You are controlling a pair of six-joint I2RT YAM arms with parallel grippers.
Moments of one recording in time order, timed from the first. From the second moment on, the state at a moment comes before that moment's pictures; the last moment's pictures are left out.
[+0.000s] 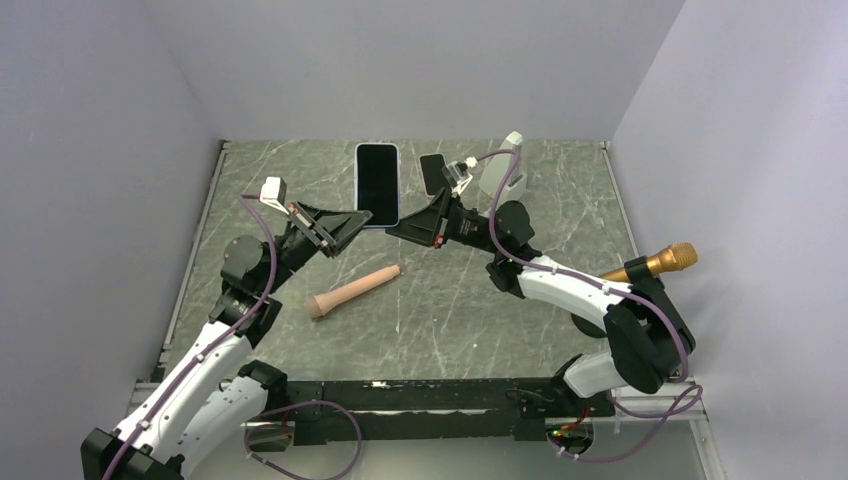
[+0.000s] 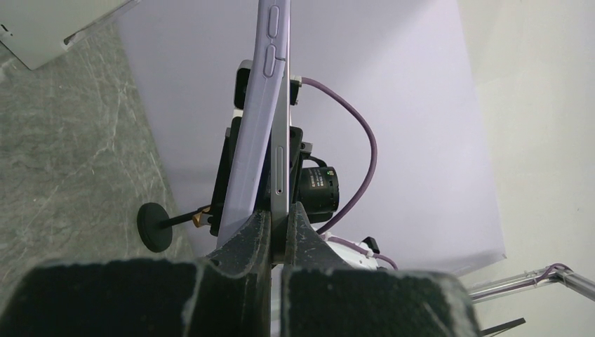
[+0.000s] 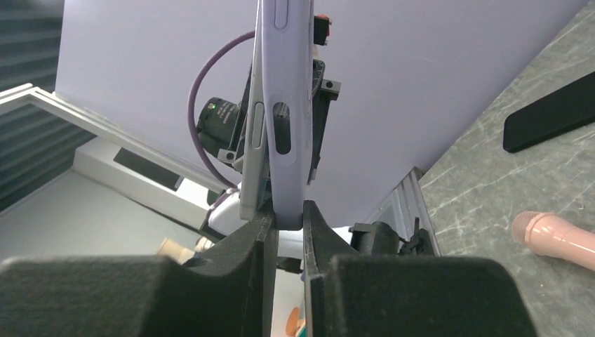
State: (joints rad) left arm -0.42 0.75 0.61 0.39 0.37 -1.42; right arm 0.68 1.42 0.80 0.97 -0.67 1.34
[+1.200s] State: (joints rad) left arm -0.42 0.71 0.58 0.37 0.28 -1.40; right arm 0.70 1.48 0.89 0.89 -0.52 1.34
